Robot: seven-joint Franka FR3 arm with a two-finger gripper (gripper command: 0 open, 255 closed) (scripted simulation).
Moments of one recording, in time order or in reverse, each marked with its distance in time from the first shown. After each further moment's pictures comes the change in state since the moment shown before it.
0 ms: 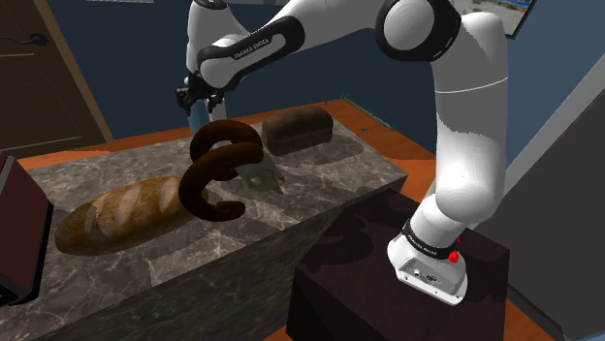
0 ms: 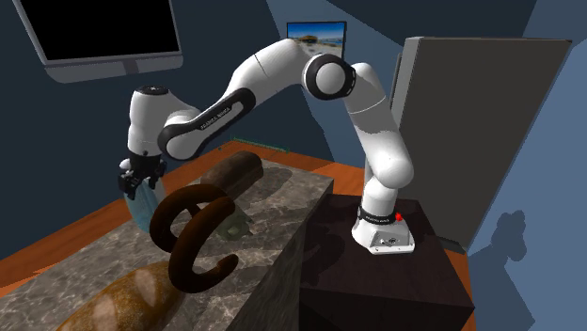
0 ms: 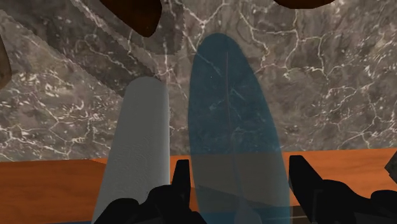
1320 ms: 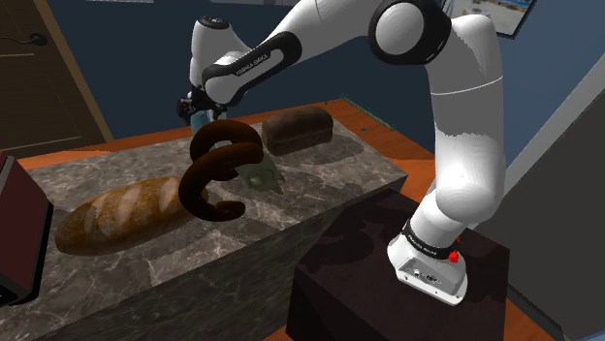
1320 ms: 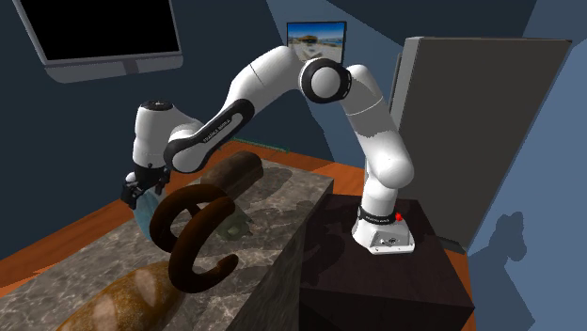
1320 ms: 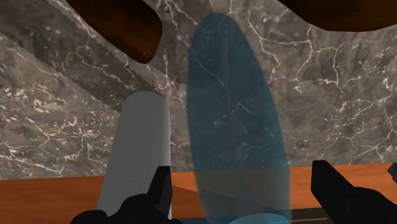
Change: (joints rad) arm 0.007 0.039 -0.016 -0.037 -0.024 0.076 0.022
